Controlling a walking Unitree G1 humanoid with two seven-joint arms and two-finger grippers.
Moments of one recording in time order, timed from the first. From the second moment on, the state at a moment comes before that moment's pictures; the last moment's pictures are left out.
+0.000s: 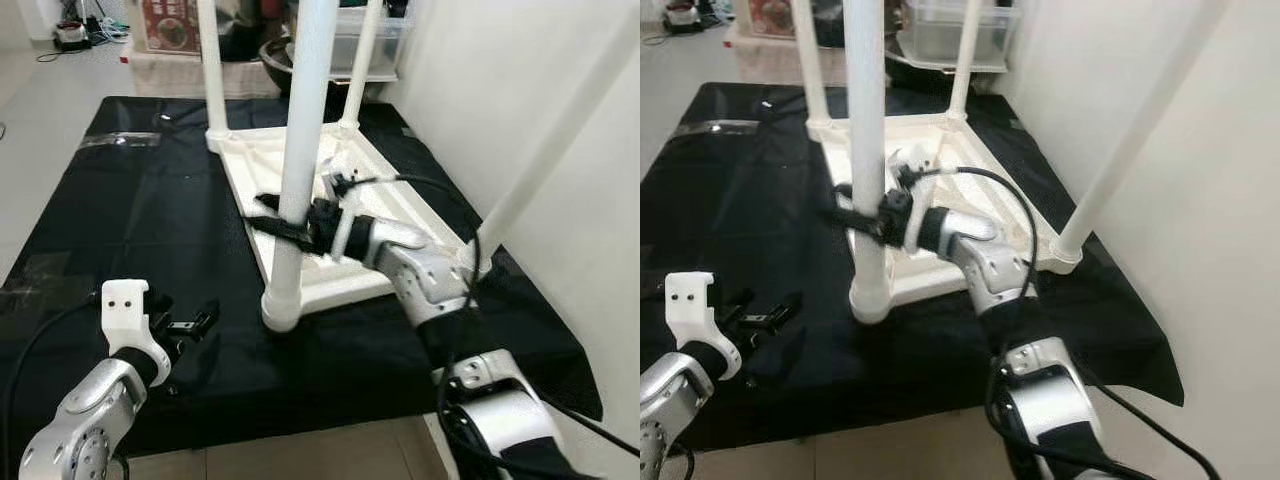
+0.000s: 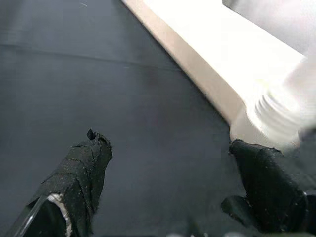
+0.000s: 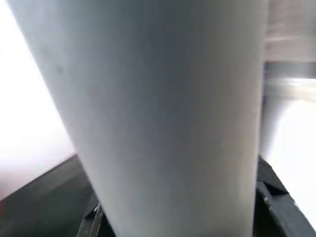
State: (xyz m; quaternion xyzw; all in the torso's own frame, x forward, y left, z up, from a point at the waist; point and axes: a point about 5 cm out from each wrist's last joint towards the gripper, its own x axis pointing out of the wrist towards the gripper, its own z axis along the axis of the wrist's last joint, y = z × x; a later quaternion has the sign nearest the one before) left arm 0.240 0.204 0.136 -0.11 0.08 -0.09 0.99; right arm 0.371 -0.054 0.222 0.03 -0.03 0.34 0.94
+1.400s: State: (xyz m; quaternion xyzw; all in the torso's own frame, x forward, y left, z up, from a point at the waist) left arm 0.235 0.206 0.132 -0.14 0.09 -0.09 0.98; right arm 0.372 -0.083 0.197 0.06 0.01 0.07 1.00
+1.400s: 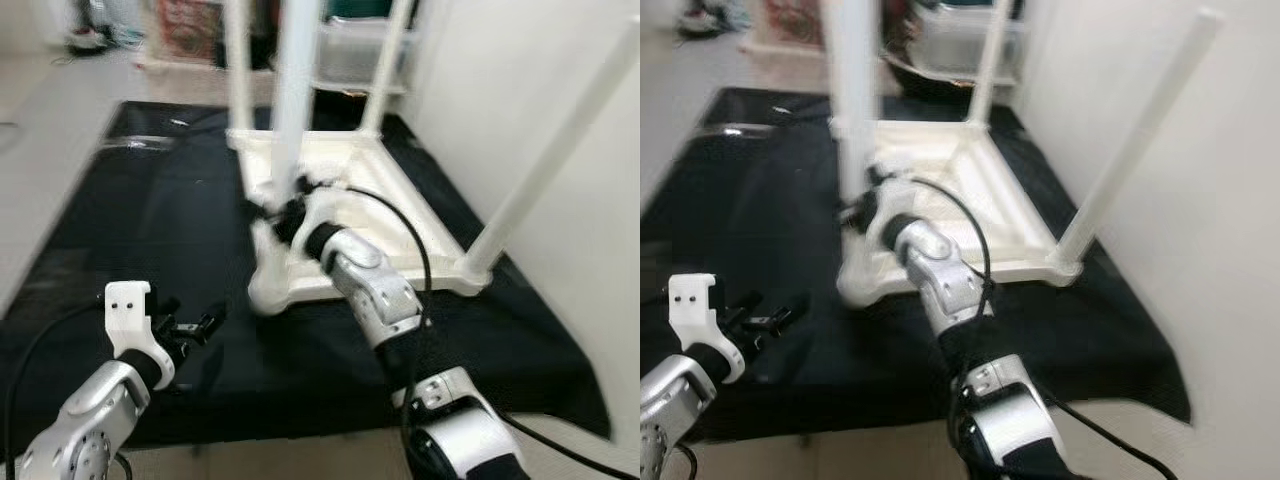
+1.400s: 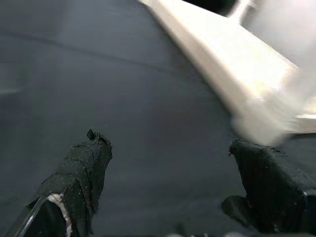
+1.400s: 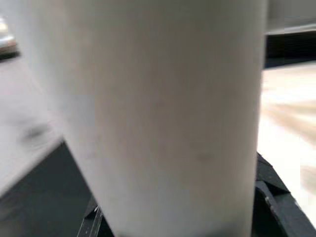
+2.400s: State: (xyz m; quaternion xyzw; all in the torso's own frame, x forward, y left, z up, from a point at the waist) left arm 0.239 0.202 0.136 -0.15 0.08 -0.11 0.98; right arm 0.326 -0.029 0.203 0.05 -0.01 0.53 0.85
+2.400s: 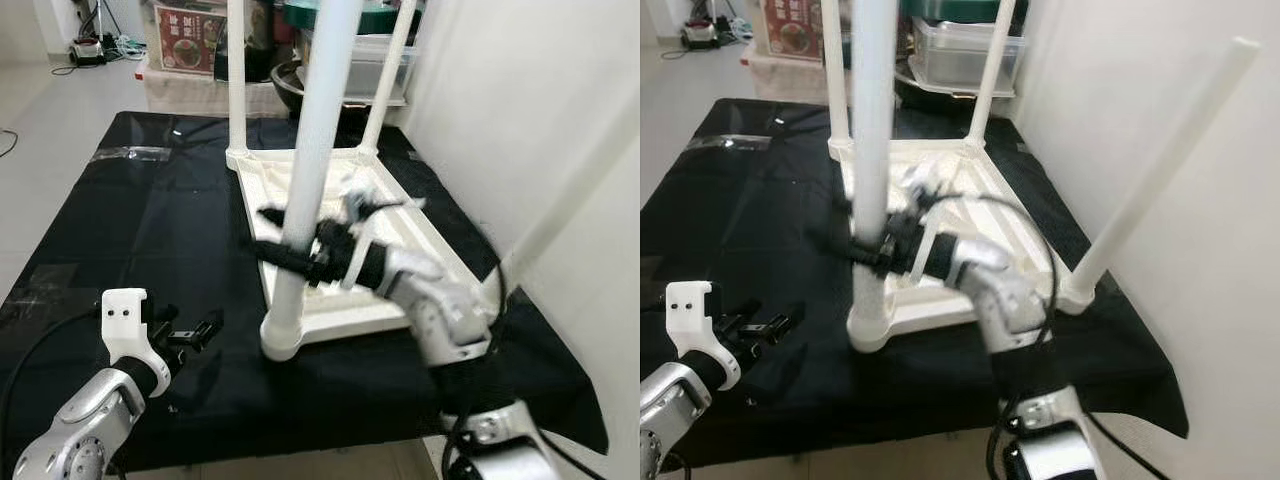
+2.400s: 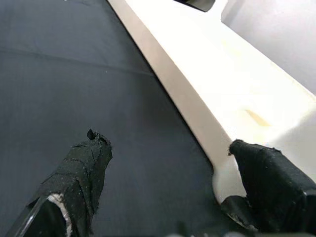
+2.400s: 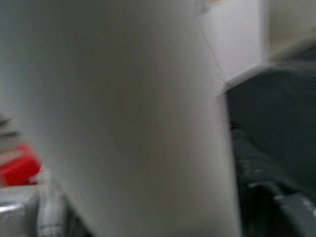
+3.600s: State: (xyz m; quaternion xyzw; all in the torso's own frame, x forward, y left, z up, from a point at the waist) left arm 0.239 0.200 0.139 -0.16 0.08 -0.13 0.98; right arm 0.344 -0.071 0.212 0.06 -0.01 0.56 0.83
